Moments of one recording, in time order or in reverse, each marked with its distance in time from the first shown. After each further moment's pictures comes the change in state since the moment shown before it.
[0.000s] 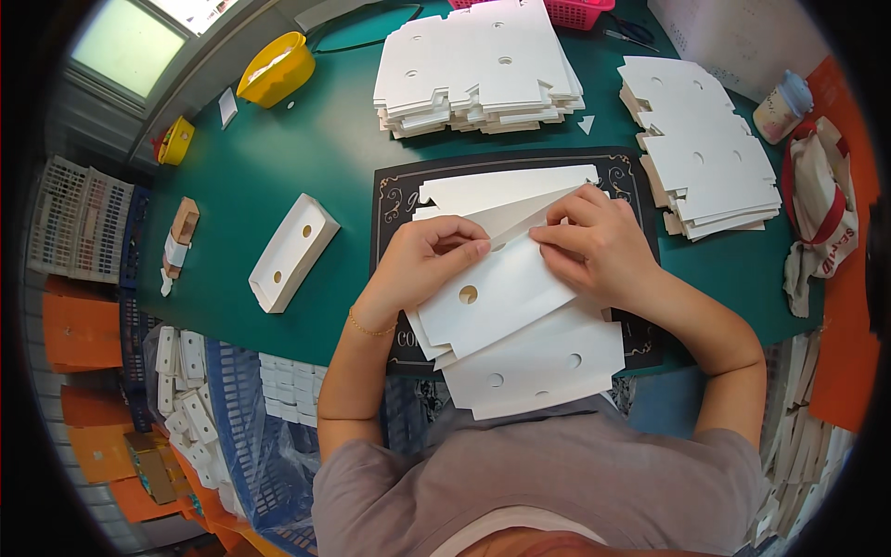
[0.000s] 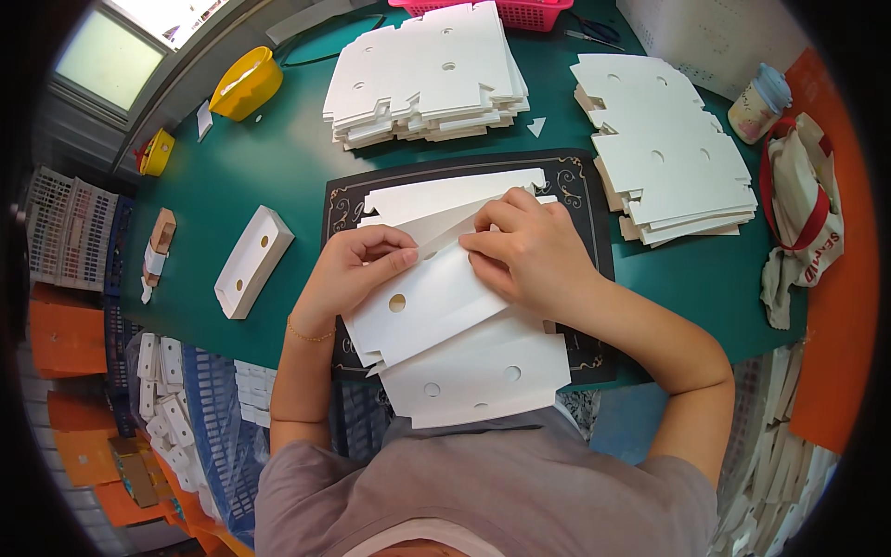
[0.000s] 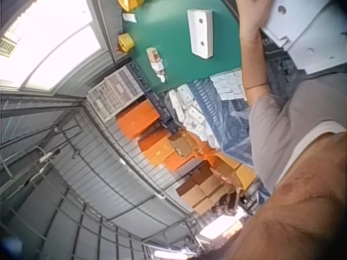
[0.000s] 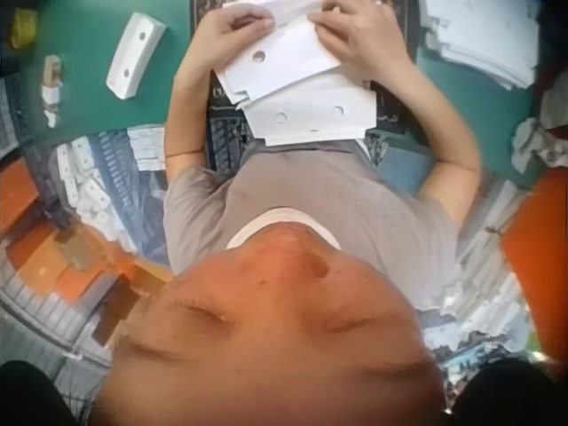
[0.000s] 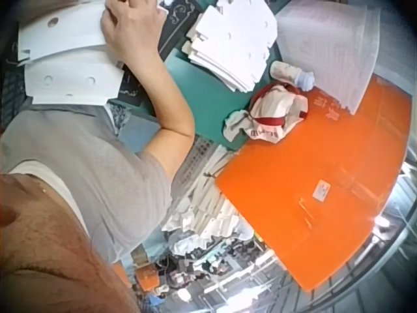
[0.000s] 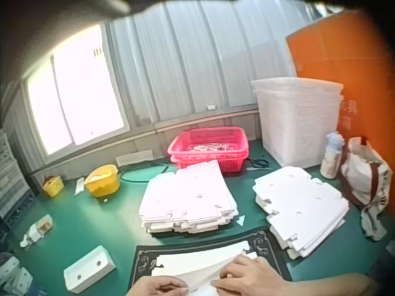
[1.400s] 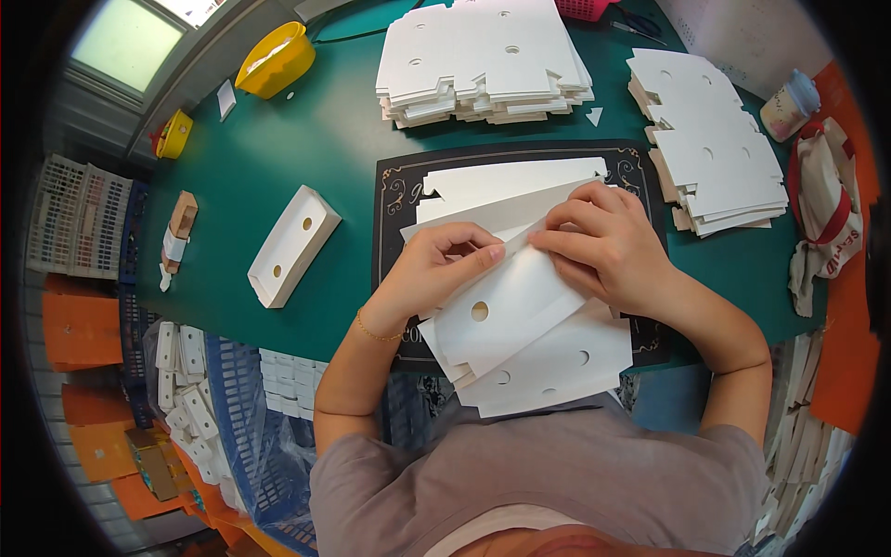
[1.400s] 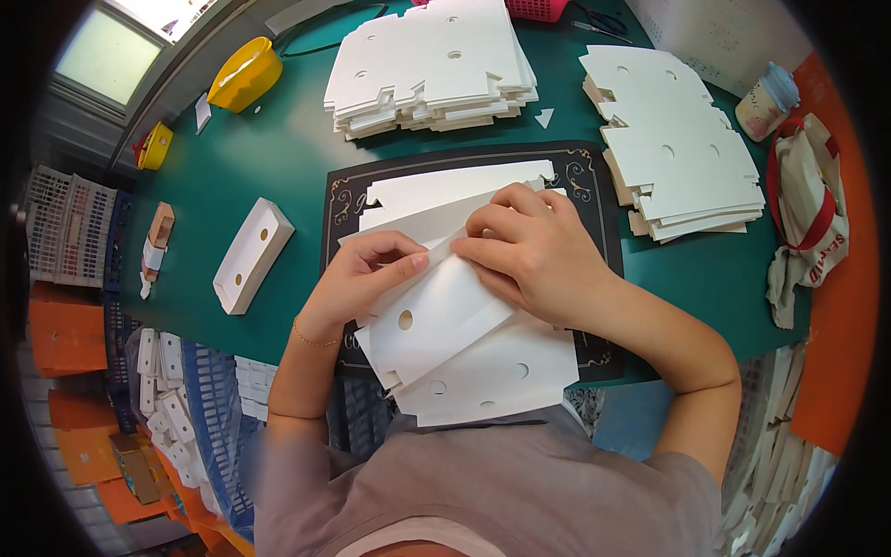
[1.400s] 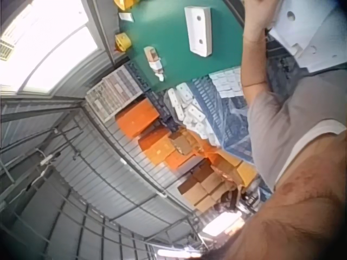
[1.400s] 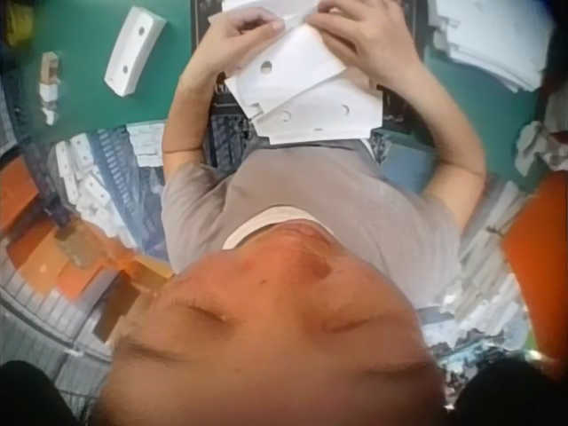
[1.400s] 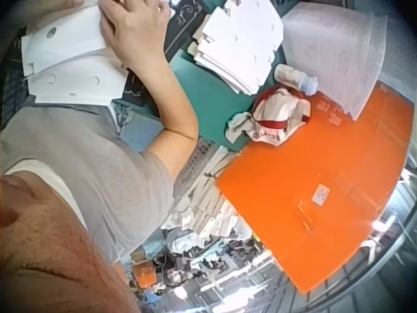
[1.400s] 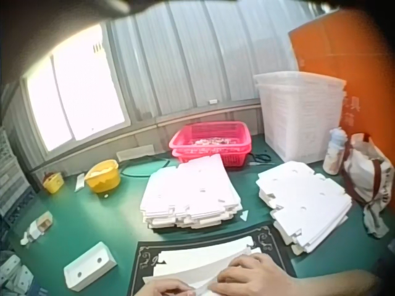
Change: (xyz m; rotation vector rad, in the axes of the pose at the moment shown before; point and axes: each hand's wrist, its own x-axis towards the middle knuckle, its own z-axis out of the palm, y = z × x) left_hand -0.006 -0.015 0.002 -0.080 -0.085 -0.016; right_hand 0.004 -0.009 -0.010 -0.011 -0.066 -0.125
